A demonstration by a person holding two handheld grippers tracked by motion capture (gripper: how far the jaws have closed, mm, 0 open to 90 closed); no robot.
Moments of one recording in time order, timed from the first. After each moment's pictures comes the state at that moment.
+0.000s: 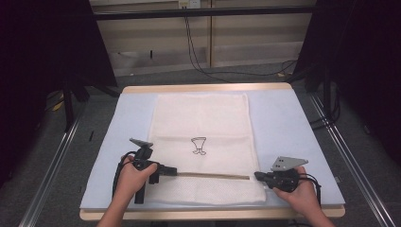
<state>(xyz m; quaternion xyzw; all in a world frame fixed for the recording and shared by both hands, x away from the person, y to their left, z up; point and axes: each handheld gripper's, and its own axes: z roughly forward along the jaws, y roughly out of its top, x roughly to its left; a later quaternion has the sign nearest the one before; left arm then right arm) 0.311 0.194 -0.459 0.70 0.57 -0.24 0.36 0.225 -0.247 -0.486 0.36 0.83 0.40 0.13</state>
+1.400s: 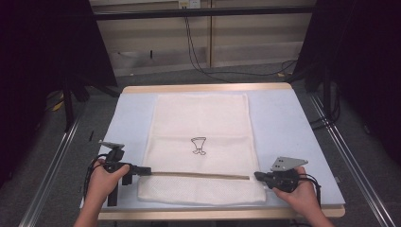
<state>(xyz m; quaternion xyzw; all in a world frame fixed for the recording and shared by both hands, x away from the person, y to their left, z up) 0.308 0.270 -0.454 0.68 0.60 -0.20 0.37 0.224 -0.246 -0.486 0.36 0.83 0.39 0.14</state>
